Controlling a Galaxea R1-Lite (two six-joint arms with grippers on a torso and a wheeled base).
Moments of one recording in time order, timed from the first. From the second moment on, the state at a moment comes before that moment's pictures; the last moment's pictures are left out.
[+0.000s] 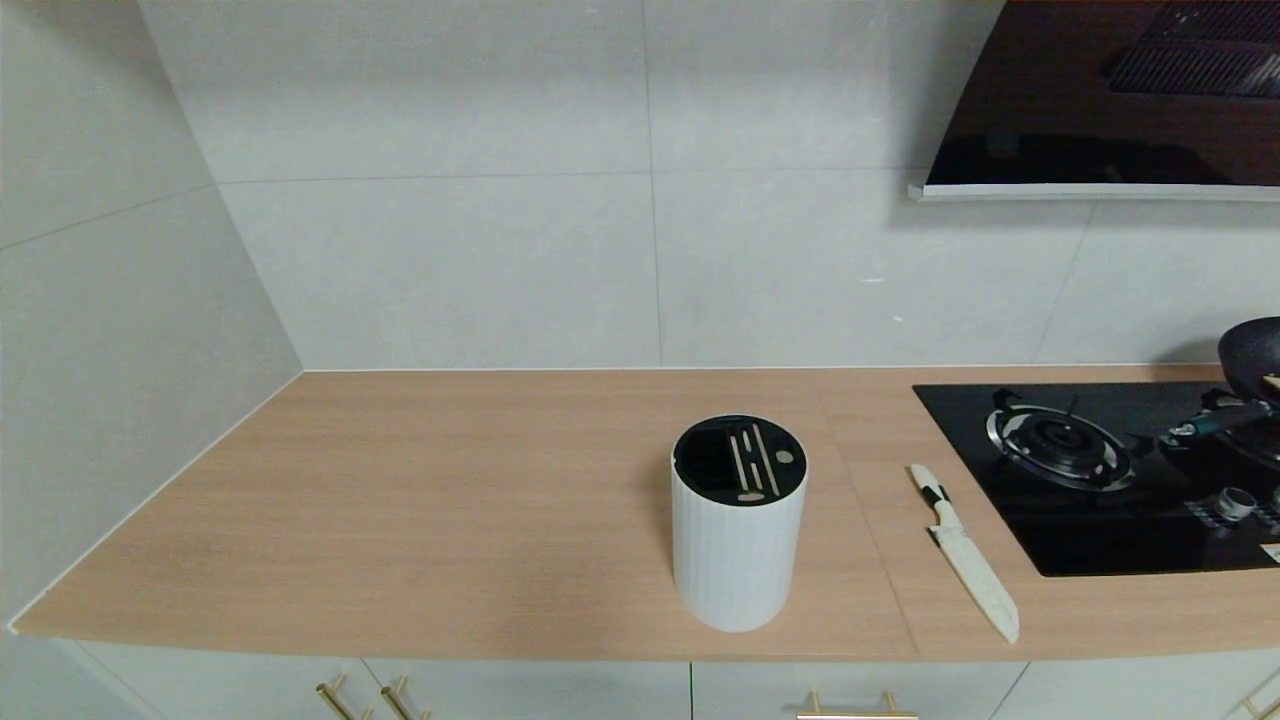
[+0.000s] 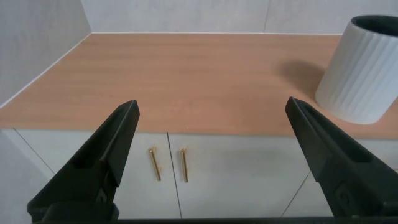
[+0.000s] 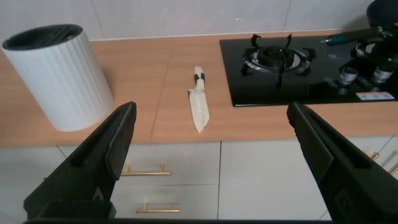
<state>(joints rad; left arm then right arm) 0.00 0.00 0.00 0.00 0.02 -0.01 0.00 0.00 0.00 0.00 -0.03 0.03</state>
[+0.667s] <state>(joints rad) 0.00 0.00 0.00 0.00 0.02 -0.01 0.01 0.01 -0.08 0.01 -0.02 -0.02</state>
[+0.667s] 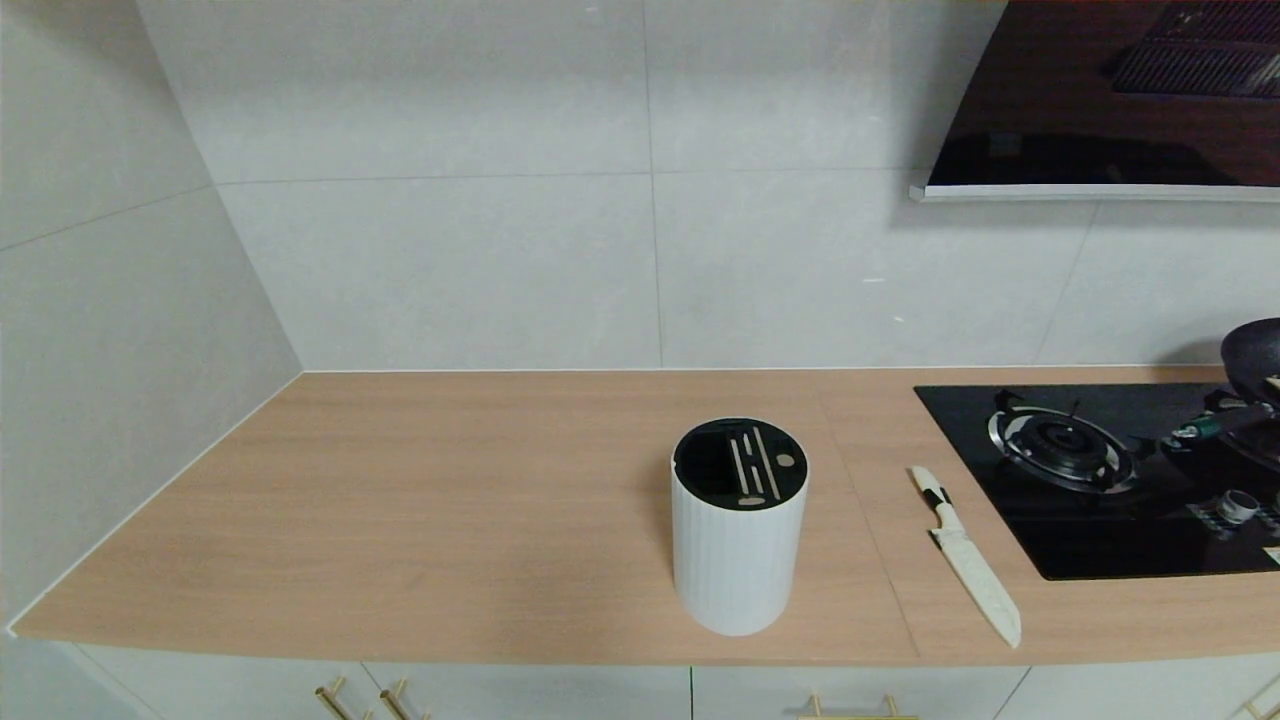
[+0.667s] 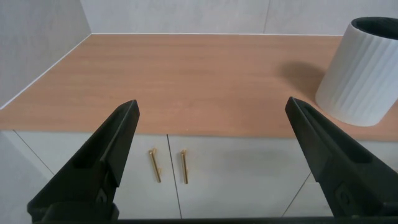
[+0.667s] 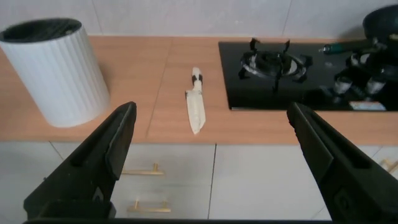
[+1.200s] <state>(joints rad) 0.00 0.00 0.00 0.00 0.02 -0.01 0.06 0.63 -0.52 -0.03 0.02 0.00</state>
